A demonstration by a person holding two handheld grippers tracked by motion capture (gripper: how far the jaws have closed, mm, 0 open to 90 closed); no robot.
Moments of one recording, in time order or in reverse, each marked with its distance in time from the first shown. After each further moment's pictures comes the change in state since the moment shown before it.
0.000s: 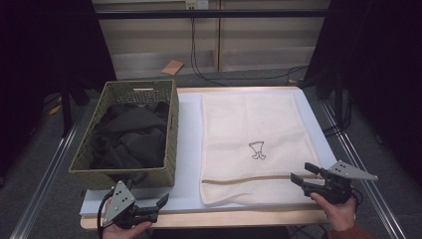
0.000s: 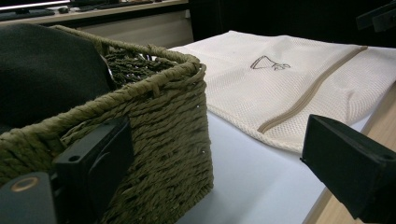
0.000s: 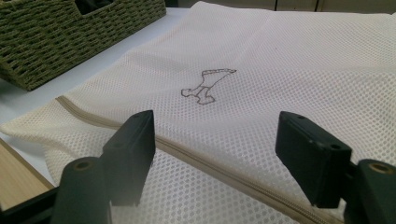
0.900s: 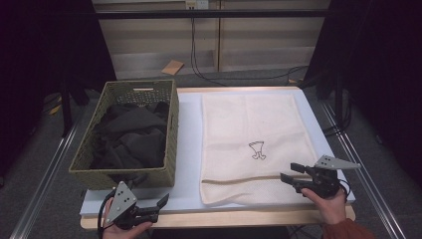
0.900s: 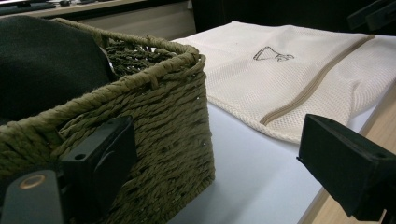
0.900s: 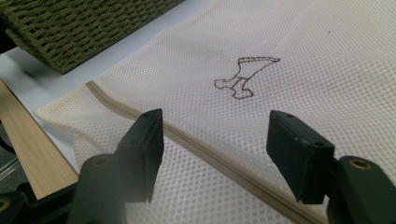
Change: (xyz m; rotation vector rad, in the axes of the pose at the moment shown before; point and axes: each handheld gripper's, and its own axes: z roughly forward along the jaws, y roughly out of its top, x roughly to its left) left arm -0.002 0.001 0.000 0.034 0.016 0.012; right arm 0.002 0.008 0.027 0.104 0.139 -0.016
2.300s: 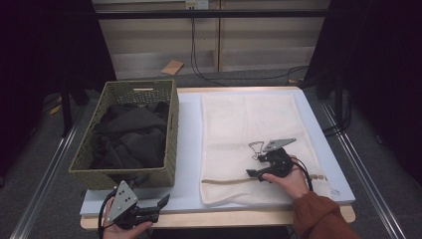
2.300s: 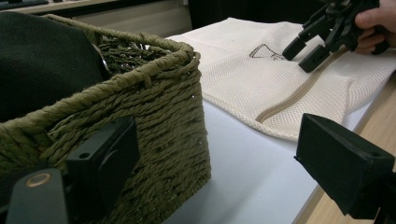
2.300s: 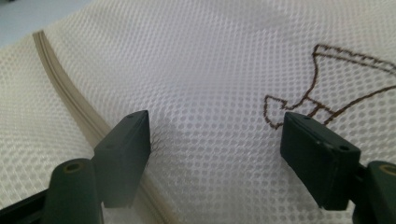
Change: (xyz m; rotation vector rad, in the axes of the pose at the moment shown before) left arm 0.000 0.001 0.001 0.024 -0.017 0.008; right arm 0.011 0.028 0.116 0.332 0.082 -0.158
